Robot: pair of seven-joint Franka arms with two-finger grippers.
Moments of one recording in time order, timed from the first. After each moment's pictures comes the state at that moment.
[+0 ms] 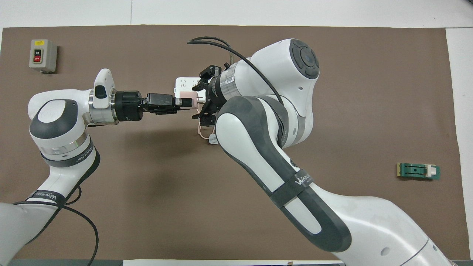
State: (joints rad) left arm -0.12 0.26 -0.03 -1.97 -1.52 1.78 0.69; right arm 0.51 0.50 0.04 -1.40 0.67 2.16 1.80
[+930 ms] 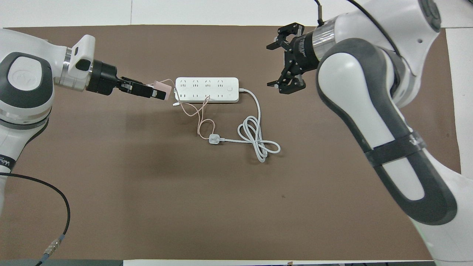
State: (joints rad) left arm -0.10 0.38 -0.03 -1.58 -0.82 1.75 0.70; right arm 0.21 0.42 0.01 -1.37 0.57 1.96 1.55
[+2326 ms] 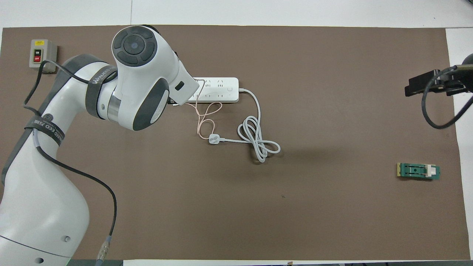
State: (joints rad) left arm -0.43 0.45 -0.02 -1.50 0.10 2.09 1.13; right arm -0.05 0.06 0.01 -1.51 0.04 1.61 -0.05
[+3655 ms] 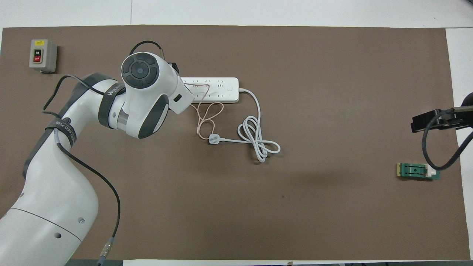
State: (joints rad) left arm -0.40 0.47 -0.03 -1.66 0.14 2.31 1.15; right arm -0.05 -0.07 0.02 -1.69 -0.03 1.55 -0.07
